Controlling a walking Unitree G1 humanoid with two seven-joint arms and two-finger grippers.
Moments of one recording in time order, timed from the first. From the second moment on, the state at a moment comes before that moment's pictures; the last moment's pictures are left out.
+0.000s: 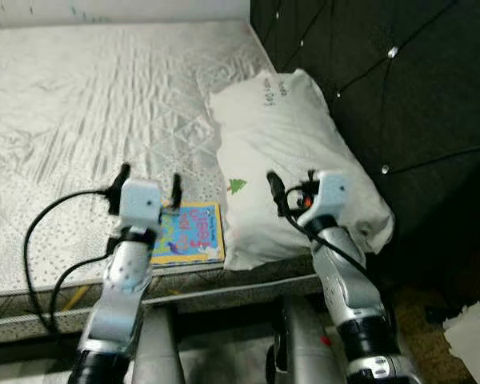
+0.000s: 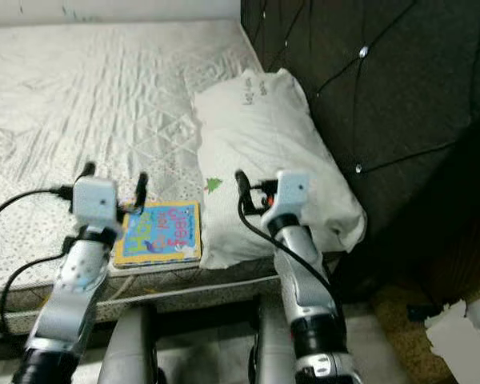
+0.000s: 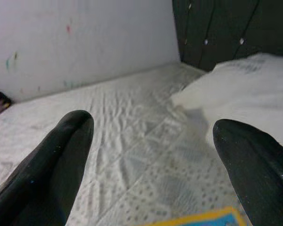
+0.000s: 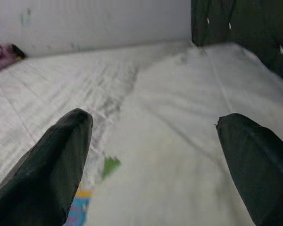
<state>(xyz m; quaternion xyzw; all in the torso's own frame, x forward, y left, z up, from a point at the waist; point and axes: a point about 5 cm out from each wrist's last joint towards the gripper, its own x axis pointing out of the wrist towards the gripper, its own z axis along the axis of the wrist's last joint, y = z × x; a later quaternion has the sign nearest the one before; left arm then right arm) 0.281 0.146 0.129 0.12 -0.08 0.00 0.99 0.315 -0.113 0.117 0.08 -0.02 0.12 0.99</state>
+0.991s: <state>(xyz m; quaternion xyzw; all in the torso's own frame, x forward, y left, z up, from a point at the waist) 0.280 0.148 0.118 0.12 -0.06 -0.01 0.99 0.305 -0.114 0.098 0.09 -0.01 0.09 0.99</state>
